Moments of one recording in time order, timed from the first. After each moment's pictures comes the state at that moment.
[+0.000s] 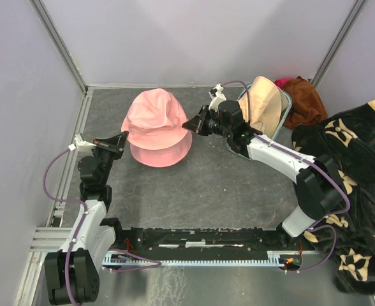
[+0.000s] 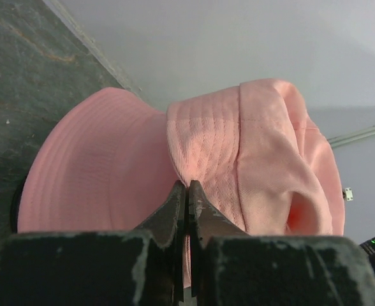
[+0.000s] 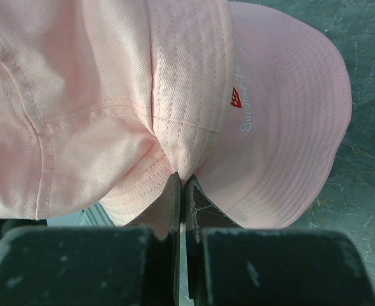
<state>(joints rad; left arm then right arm) 0.09 0.80 0.28 0.63 0.23 -1.12 0.62 1.62 1.16 0.19 -0.26 0.75</state>
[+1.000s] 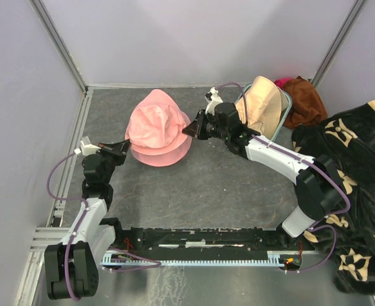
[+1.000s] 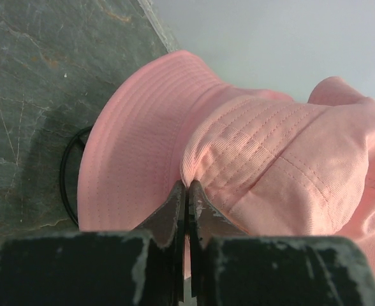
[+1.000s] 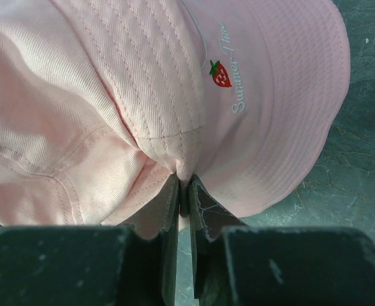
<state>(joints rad) 0.09 0.86 0.27 0.48 0.21 -1.12 0.65 1.62 1.17 0.10 -0.23 0.67</state>
